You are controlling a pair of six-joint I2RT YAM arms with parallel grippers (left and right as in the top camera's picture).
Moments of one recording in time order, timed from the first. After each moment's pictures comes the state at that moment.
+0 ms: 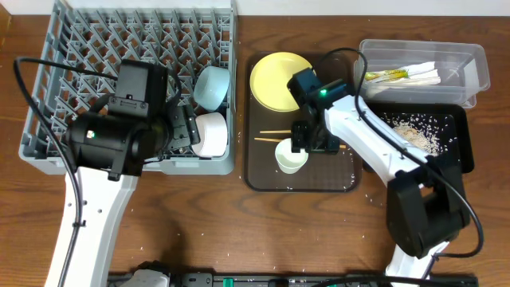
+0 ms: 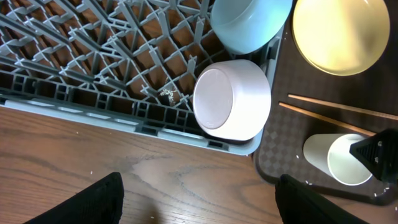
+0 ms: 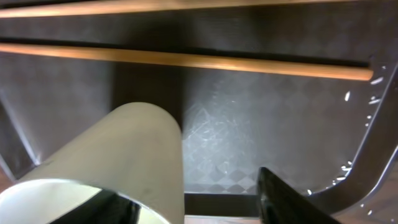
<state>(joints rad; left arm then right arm) -0.22 1.31 1.54 -1.33 -0.09 -0.41 0.50 1.93 1.47 -1.09 -0.03 0.56</state>
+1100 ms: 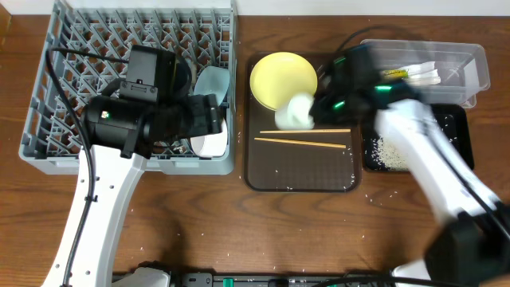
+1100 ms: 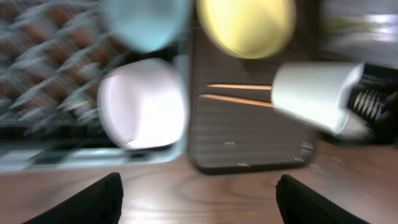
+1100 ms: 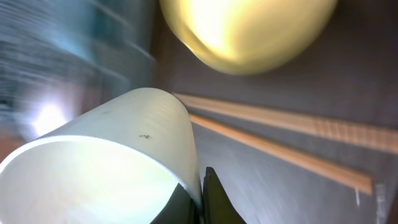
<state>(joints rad) -0.22 1.39 1.54 -1.19 0.28 -0.34 0.26 1.64 1.41 -0.79 -0.46 0.31</state>
